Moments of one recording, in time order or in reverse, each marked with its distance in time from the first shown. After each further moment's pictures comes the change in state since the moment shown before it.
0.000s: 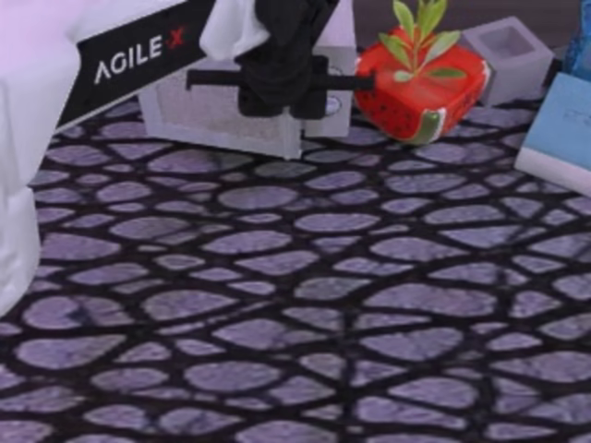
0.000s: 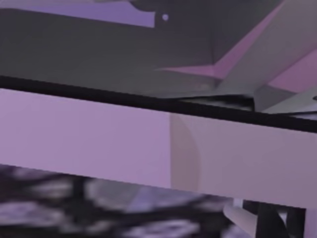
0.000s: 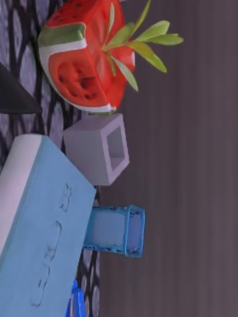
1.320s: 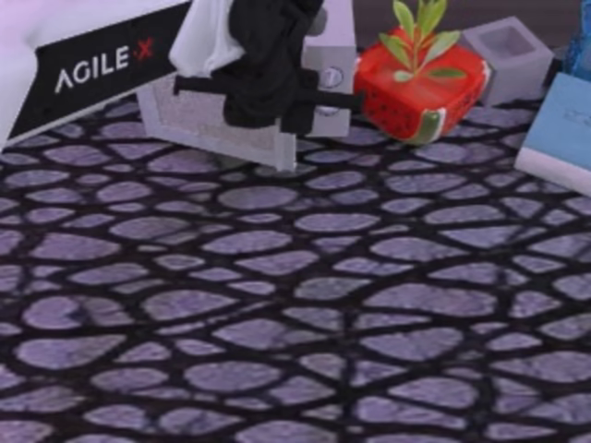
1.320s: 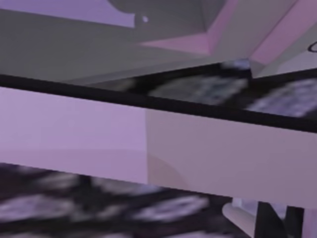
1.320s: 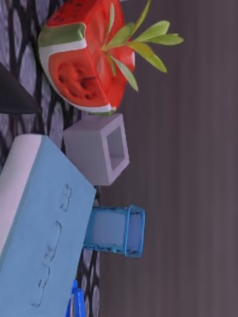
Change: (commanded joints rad) left arm 0.013 -0.100 -0.158 0.082 0.054 0.107; right arm 0.000 0.000 0.000 0.000 0.000 0.000
